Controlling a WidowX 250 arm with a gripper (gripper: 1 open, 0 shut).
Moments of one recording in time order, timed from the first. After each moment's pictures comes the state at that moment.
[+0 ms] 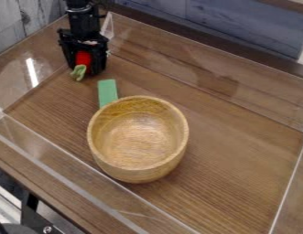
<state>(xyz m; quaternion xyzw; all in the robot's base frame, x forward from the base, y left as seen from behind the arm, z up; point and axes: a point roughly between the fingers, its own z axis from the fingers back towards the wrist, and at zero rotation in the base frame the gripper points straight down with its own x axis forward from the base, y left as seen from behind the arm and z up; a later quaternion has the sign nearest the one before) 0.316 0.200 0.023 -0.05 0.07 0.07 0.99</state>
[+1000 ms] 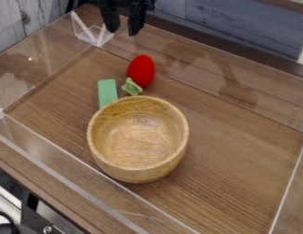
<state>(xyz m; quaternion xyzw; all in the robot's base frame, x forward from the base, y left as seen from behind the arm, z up) 0.336 0.109 0.118 -0.03 0.01 0.11 0.99</state>
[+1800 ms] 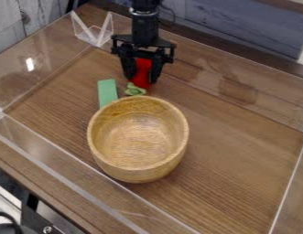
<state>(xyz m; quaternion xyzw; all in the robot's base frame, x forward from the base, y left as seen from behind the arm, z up) 0.344 0.077 0.039 -0.02 0.05 0.14 0.99</state>
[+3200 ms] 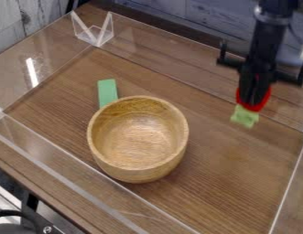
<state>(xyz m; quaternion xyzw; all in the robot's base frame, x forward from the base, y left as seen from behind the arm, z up) 0.324 -0.104 0.083 -0.03 0.02 0.03 1.00</state>
